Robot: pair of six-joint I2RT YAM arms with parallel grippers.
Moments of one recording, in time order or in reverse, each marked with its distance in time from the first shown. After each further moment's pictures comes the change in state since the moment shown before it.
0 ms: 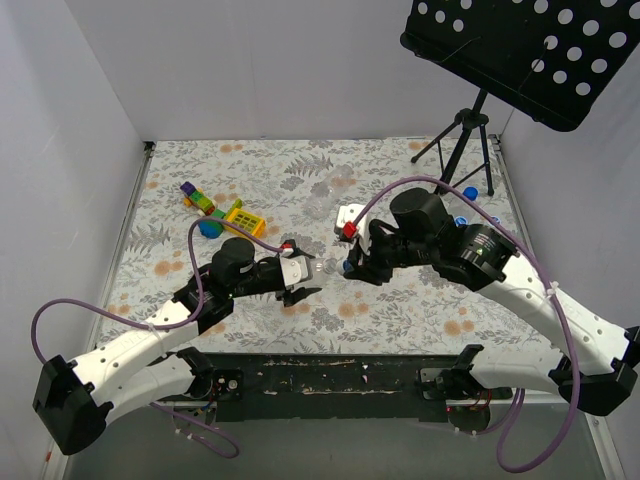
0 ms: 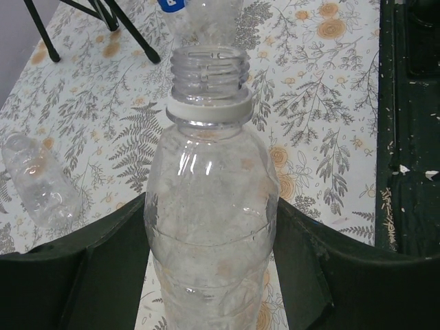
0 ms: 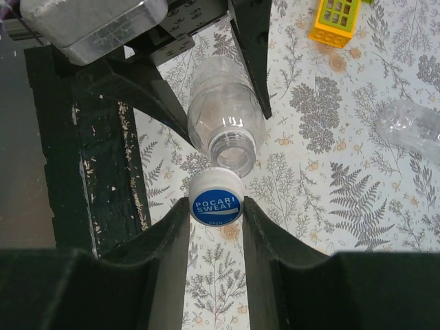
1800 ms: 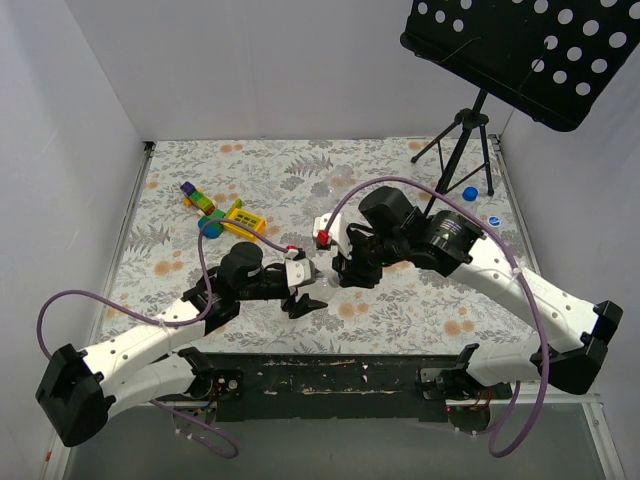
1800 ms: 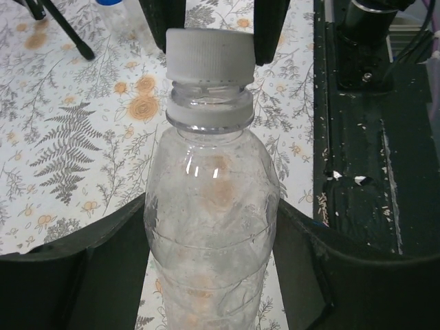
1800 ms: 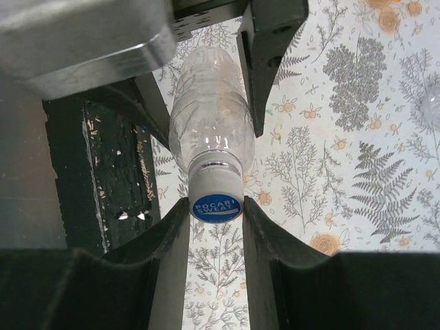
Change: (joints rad) left arm -0.022 0.055 -0.035 0.058 0.141 -0.150; right arm 0.040 0.158 0.093 -0.148 -0.011 -0.097
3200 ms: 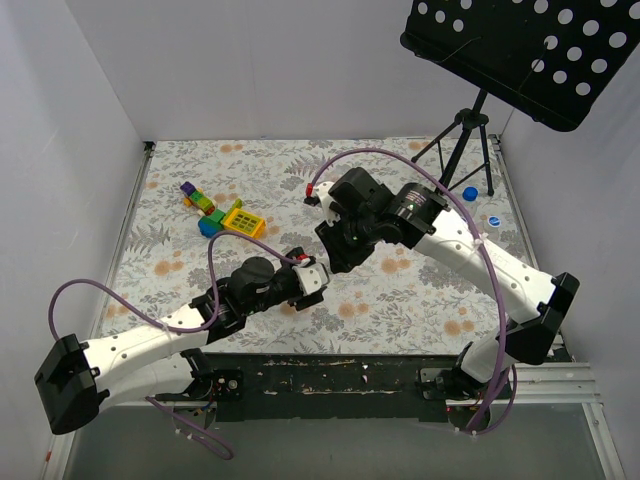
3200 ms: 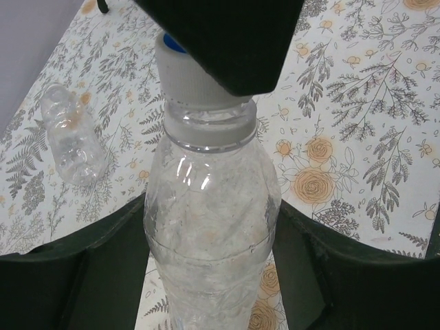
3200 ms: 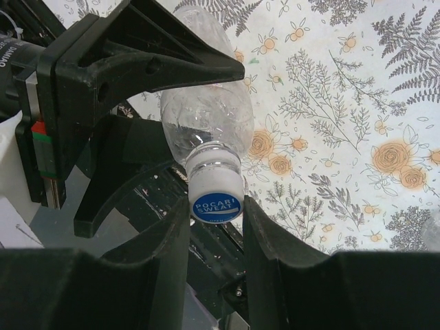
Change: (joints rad) left arm -0.172 -0.003 -0.040 0.078 -0.550 0.109; right arm 0.002 0.249 0.293 -0.212 0.244 0.566
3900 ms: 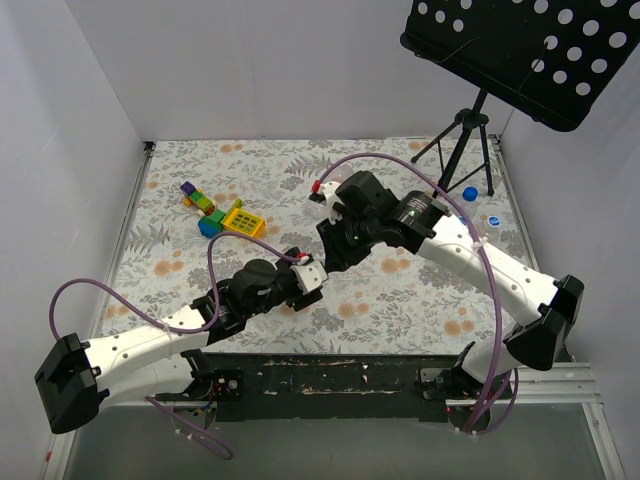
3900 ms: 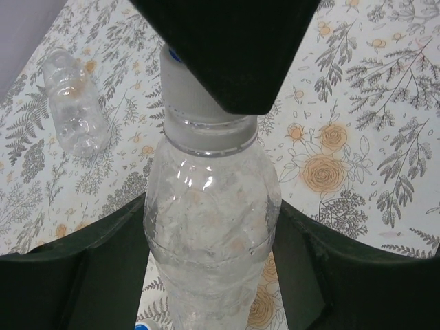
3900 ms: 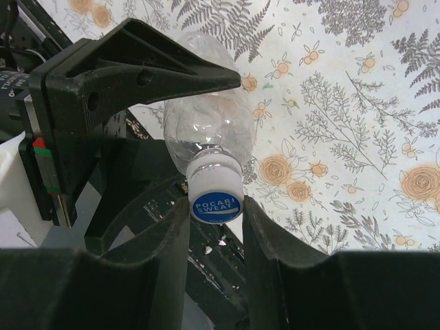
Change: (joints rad) left arm -0.010 0.002 -0.015 -0.029 -0.093 -0.039; right arm -0.043 -0.044 -0.165 0.192 -0.068 0.064
